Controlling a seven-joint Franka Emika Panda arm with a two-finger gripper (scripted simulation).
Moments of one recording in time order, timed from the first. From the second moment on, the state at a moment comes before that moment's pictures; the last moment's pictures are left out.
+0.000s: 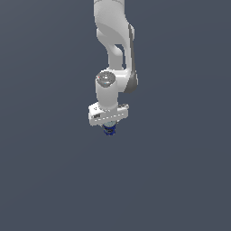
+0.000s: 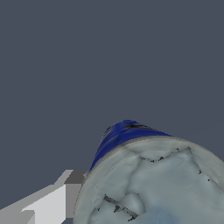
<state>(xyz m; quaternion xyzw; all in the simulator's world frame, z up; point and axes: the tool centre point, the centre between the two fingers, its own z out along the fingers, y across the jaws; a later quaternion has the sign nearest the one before) -0.062 -0.034 0.077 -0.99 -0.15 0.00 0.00</state>
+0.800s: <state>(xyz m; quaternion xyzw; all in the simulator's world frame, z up) -0.064 -0.002 0.178 -0.99 -0.15 0.00 0.00</state>
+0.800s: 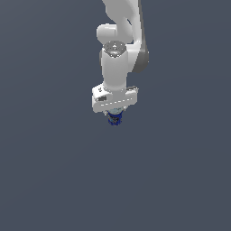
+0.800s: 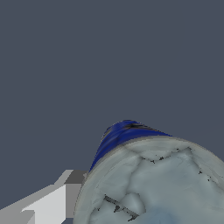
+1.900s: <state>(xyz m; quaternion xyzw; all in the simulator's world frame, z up) -0.065 0.069 0.408 -0.99 -0.15 0.00 0.00</state>
